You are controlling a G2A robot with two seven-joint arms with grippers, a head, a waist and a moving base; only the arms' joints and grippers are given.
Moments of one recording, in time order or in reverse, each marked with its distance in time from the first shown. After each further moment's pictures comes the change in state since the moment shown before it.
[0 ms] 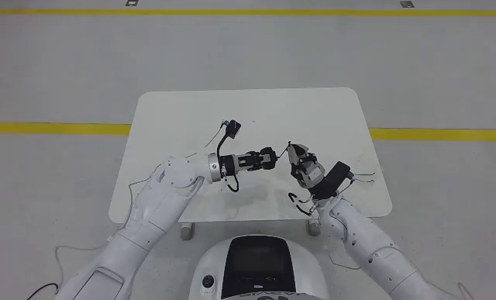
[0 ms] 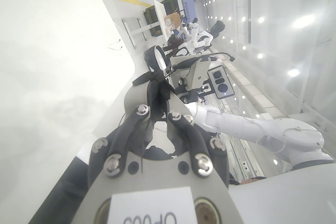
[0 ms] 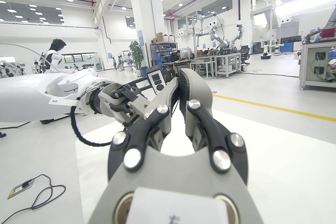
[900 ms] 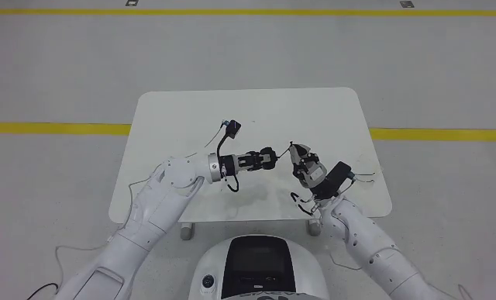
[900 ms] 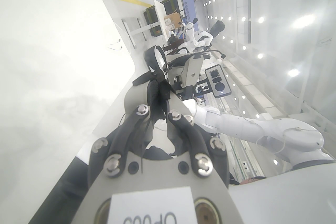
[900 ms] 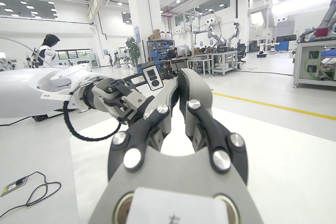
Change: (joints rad) left arm 0.000 0.000 0.000 0.000 0.000 0.000 0.000; right arm -0.018 -0.006 0.037 0.005 -0.024 0.000 0.016
